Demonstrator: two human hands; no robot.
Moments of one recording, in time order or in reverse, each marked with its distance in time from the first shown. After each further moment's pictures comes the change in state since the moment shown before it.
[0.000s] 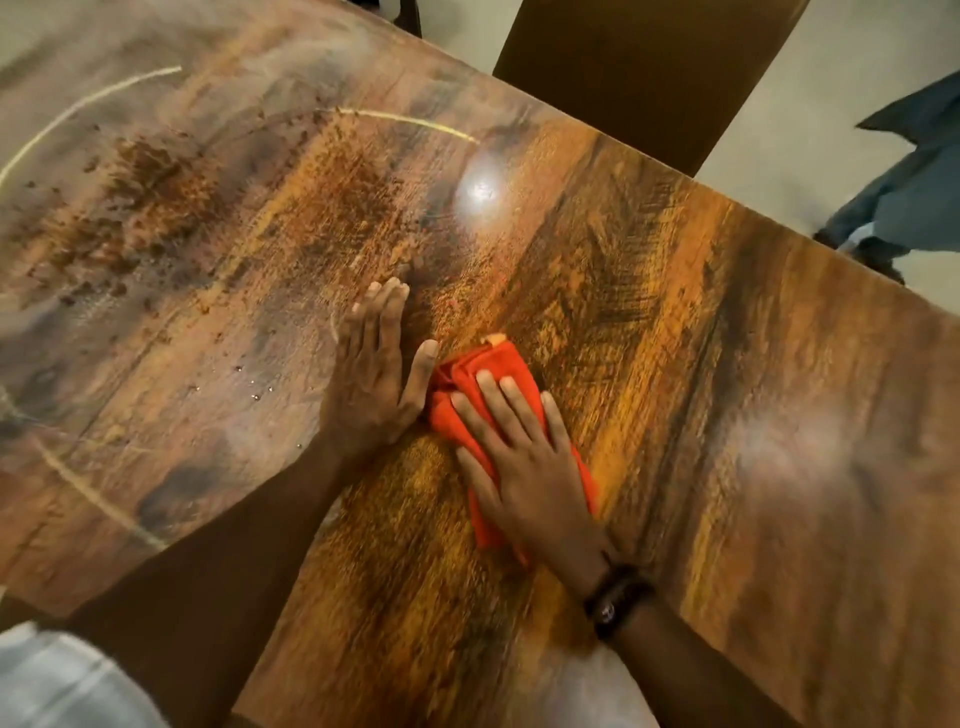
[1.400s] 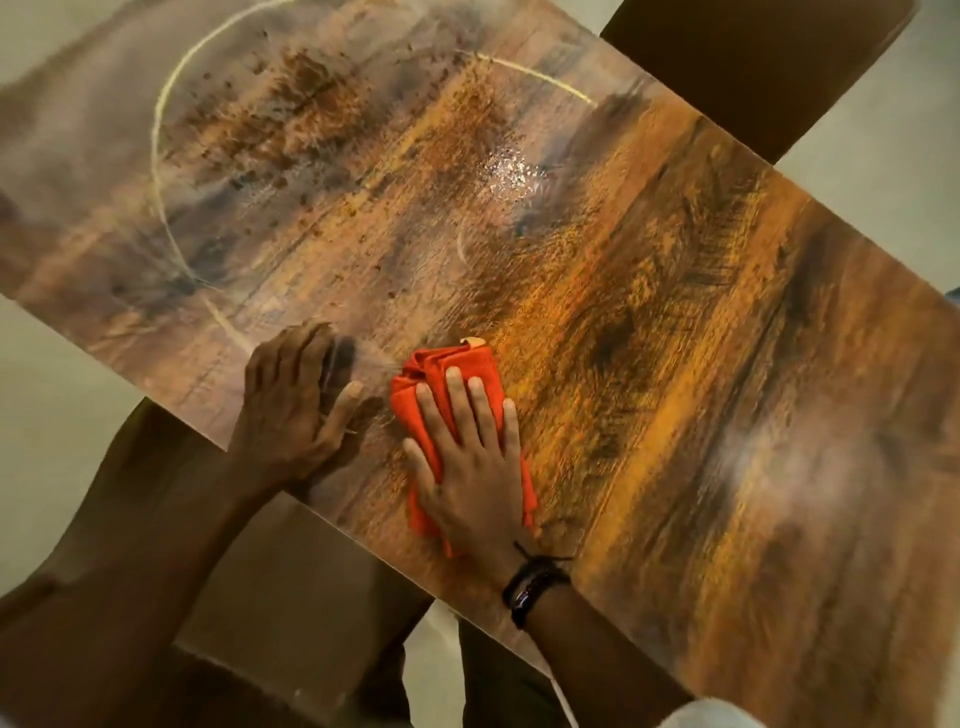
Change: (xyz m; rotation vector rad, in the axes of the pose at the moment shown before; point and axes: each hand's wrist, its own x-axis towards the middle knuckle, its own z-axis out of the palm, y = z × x) left_hand -0.171 -0.111 -0.110 0.189 -0.054 -0.100; right_hand -0.047 -0.164 0.059 -0.039 0.086 0.013
